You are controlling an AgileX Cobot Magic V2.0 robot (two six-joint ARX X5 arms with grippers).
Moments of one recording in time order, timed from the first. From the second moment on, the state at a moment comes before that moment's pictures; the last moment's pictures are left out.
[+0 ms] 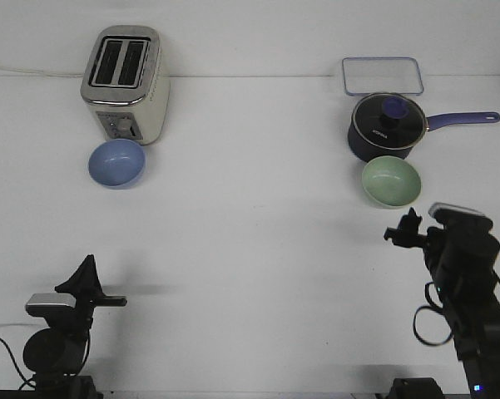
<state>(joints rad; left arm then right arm) 0.01 0.01 0.03 0.10 0.00 -0.04 0.01 0.83 0.89 -0.51 0.13 0.21</state>
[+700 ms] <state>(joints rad) 0.01 0.01 0.03 0.10 0.00 -0.04 -0.25 1.74 1.45 -0.62 -0.12 0.16</state>
